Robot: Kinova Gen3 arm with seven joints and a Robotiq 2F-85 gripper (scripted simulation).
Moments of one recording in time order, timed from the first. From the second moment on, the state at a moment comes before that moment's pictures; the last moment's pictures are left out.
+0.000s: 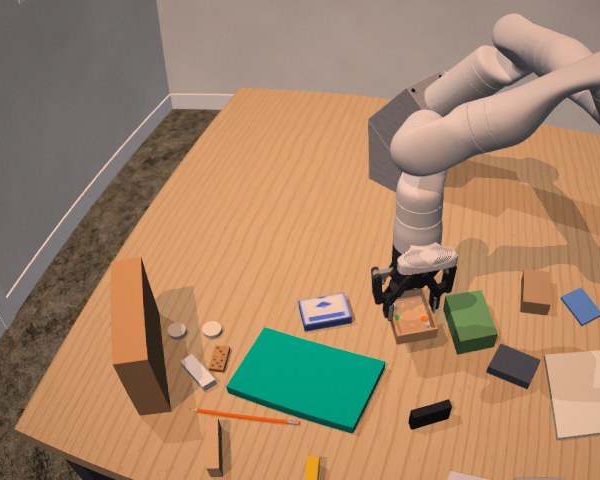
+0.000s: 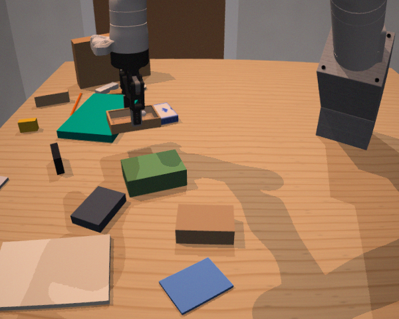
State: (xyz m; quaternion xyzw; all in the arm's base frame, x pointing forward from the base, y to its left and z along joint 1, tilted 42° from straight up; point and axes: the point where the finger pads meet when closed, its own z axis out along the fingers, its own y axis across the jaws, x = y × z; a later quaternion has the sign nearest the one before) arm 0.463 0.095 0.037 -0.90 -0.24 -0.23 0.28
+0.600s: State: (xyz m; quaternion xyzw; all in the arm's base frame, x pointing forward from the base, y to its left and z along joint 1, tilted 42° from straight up) arm 0.464 0.096 0.037 -0.90 -0.24 -0.22 0.29
